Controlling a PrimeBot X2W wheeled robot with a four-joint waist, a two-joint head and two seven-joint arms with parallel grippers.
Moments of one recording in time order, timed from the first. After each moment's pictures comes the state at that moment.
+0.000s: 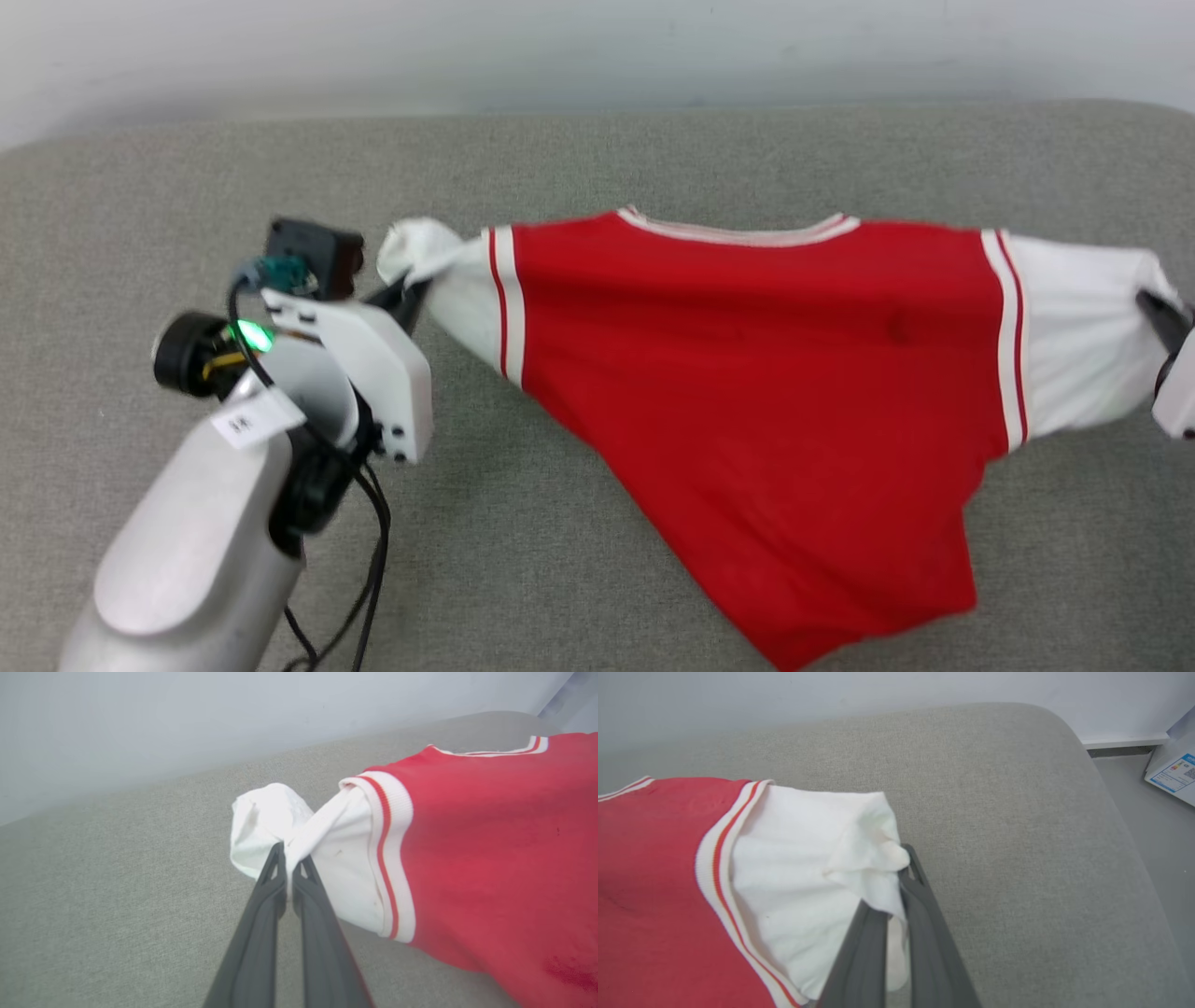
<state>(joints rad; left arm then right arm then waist) -0.51 0.42 -0.42 0.09 -0.51 0.07 0.41 -0.44 -0.38 -0.16 0.29 0.43 0.13 0.58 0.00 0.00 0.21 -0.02</state>
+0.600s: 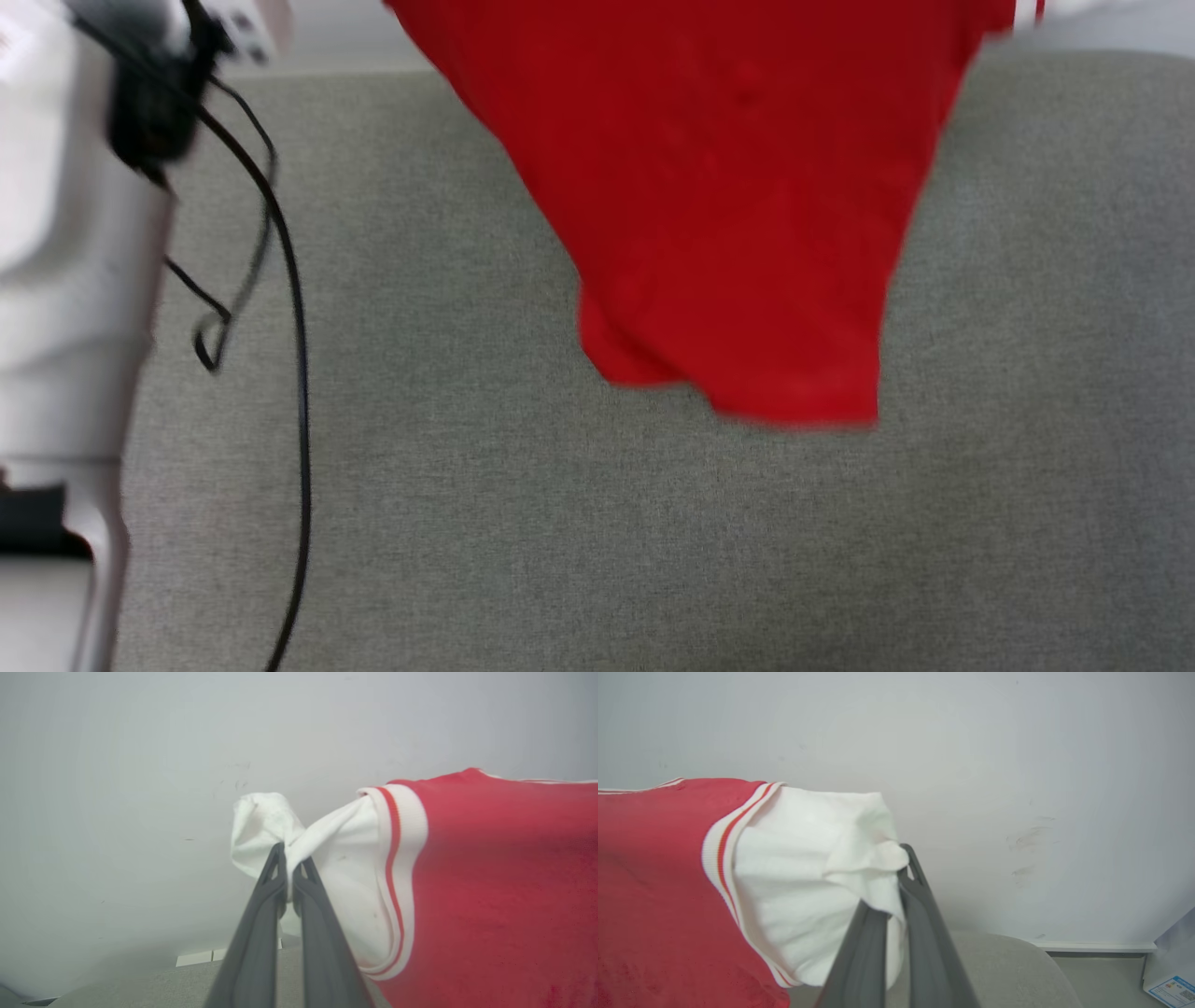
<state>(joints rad) -1.14 0.37 -0.32 0.55 -0.49 0.02 0.21 -1.03 -0.38 -0.02 0.43 0.38 0.13 0.40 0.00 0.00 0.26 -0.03</state>
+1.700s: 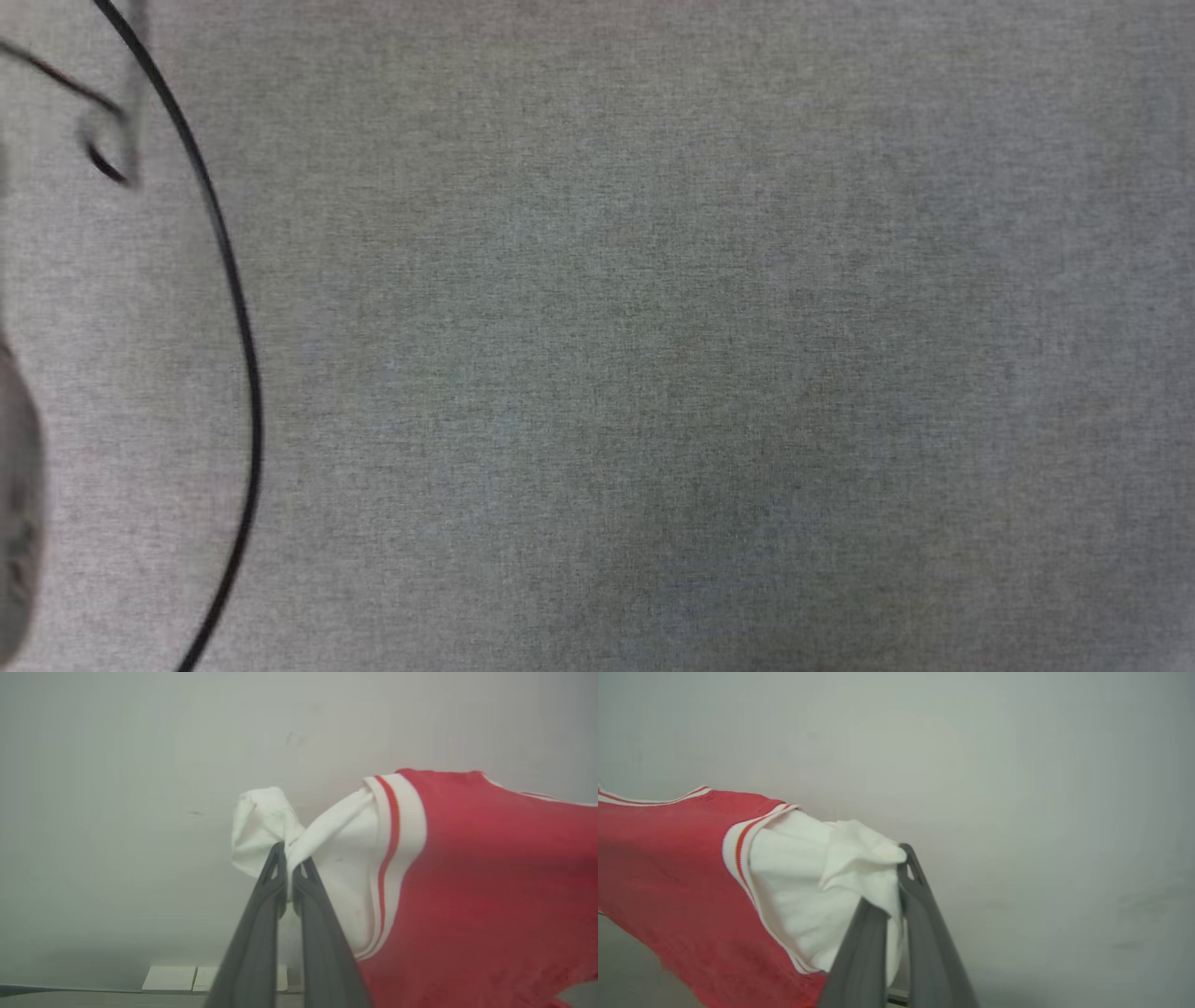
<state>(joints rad) -1.56 0.37 -0.25 0.92 -0.54 -0.06 -0.06 -1.61 -0.39 0.30 0.82 0.51 0.13 0.09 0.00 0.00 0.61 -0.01</state>
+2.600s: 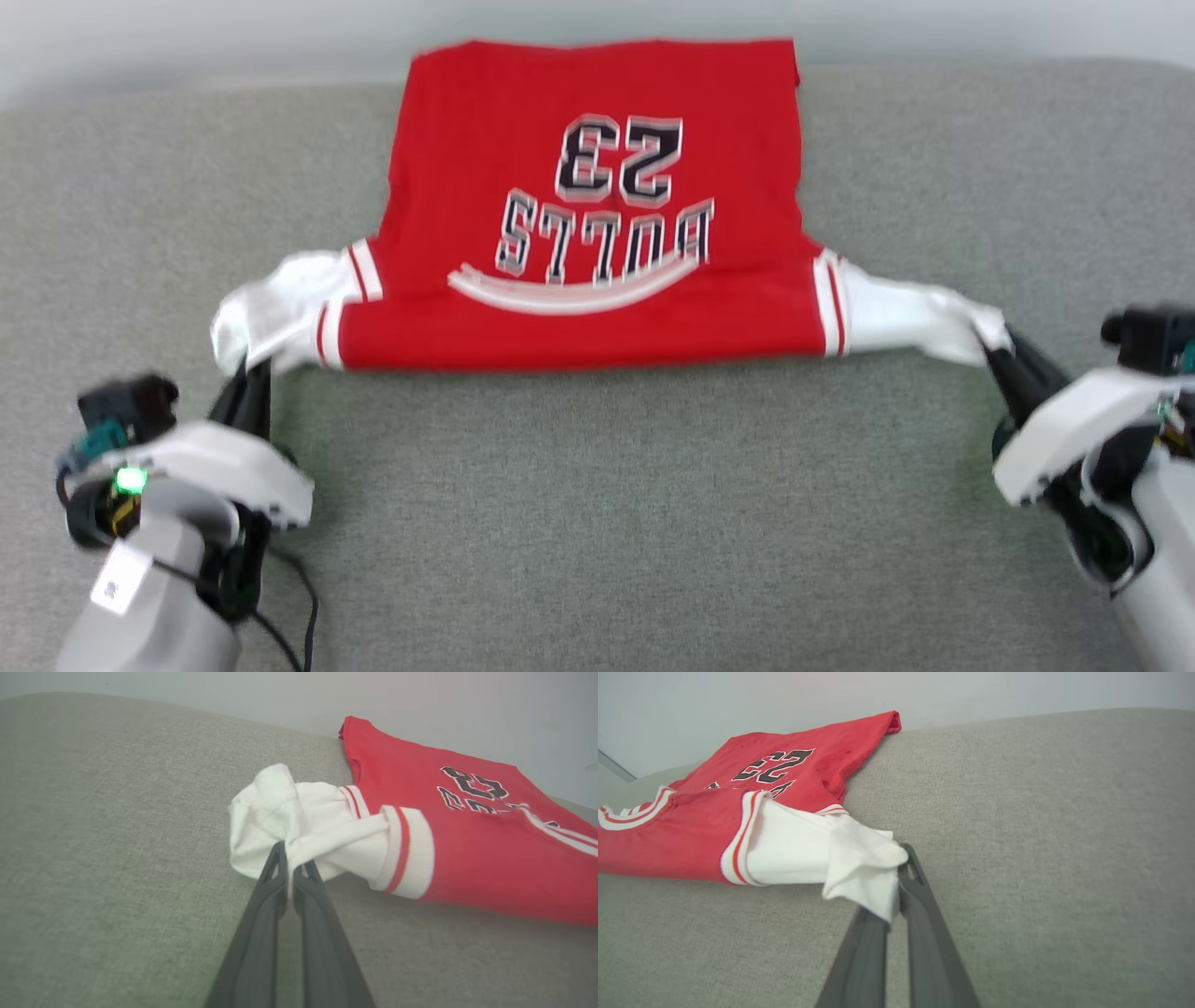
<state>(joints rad) -0.50 0.37 -0.23 0.70 -0.66 -0.06 -0.24 -0.53 -0.43 0.36 0.56 0.73 0.13 -0.08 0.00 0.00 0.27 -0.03</state>
